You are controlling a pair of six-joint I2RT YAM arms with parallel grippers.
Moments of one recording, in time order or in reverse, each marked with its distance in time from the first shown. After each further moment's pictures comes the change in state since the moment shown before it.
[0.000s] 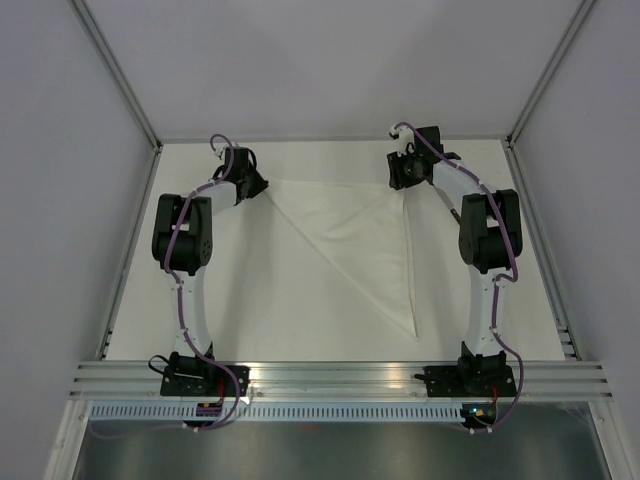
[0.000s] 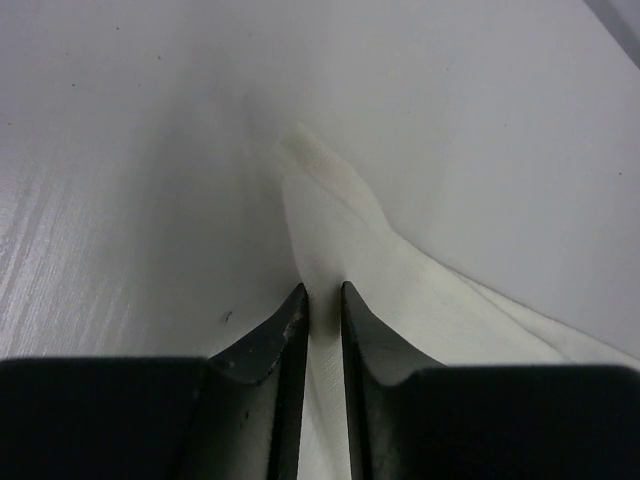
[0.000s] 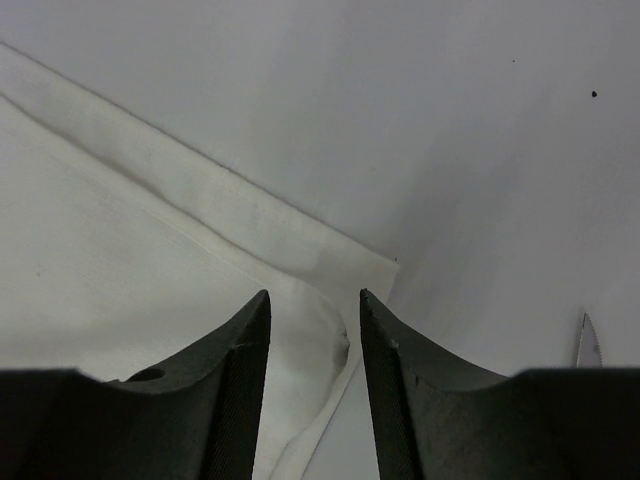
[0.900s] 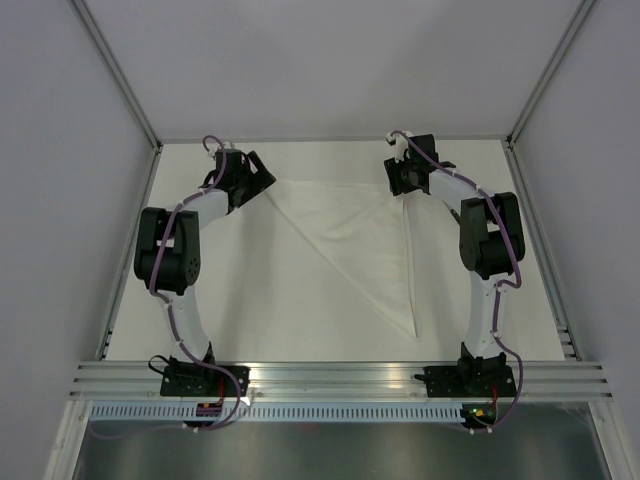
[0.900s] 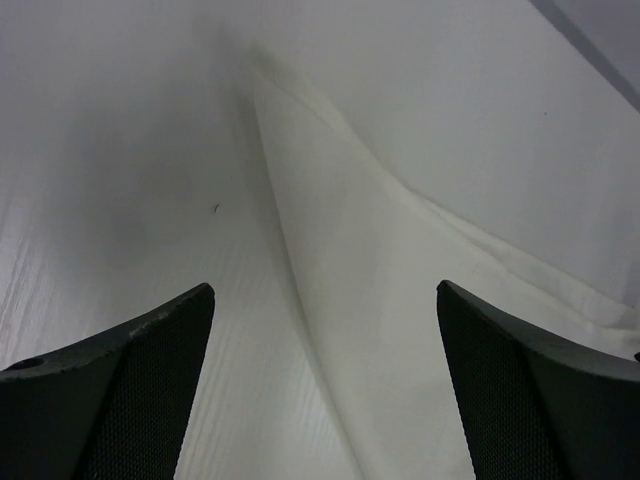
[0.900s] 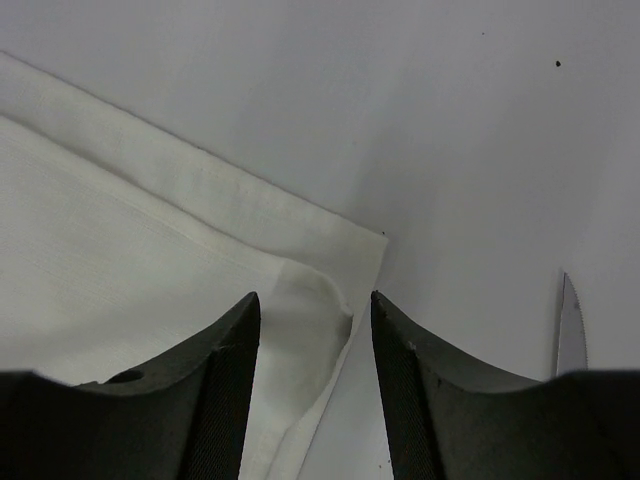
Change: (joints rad) left arm -0.006 -0.264 -0.249 0.021 0.034 0.022; right arm 0.037 -0.070 -0.141 0.112 0.143 0.000
